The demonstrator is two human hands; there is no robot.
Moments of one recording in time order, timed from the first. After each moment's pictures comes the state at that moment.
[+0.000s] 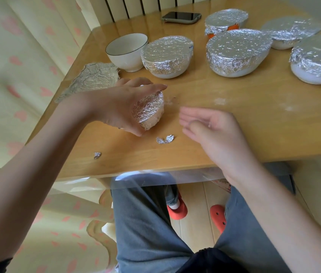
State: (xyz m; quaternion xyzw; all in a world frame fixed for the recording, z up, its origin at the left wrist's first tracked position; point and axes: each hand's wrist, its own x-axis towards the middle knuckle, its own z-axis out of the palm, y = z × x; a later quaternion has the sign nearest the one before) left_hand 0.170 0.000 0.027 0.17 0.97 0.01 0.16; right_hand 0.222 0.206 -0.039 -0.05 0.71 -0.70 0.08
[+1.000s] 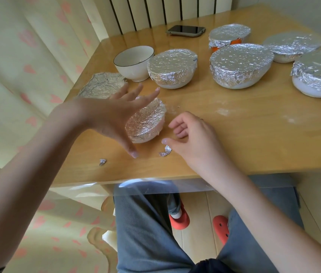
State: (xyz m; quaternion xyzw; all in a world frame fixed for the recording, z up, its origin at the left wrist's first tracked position) left_hand 0.183 -0.007 0.041 0.09 0.96 -0.05 0.24; right_hand 0.203 0.178 -0.054 -0.15 0.86 -0.49 -0.04
